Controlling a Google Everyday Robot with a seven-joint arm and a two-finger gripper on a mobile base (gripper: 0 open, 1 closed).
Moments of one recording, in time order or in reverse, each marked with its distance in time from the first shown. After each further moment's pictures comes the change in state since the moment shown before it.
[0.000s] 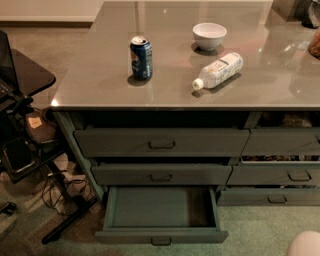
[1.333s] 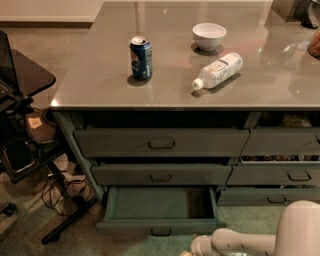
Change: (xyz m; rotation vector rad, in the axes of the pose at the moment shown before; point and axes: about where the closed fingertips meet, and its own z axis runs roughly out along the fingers) arm -0.108 -0.043 -0.040 0.122 -0.005 -0.096
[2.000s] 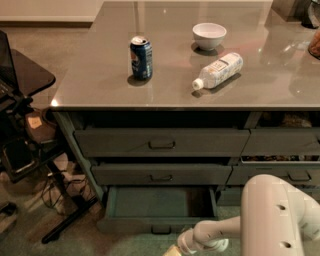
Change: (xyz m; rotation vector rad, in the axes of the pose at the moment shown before) arm -0.039 0.004 0.036 0.044 0.067 -0.088
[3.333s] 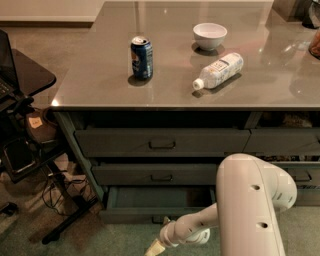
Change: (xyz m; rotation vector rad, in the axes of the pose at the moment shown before) arm -0.080 0.044 0.008 0.030 -0.034 -0.196
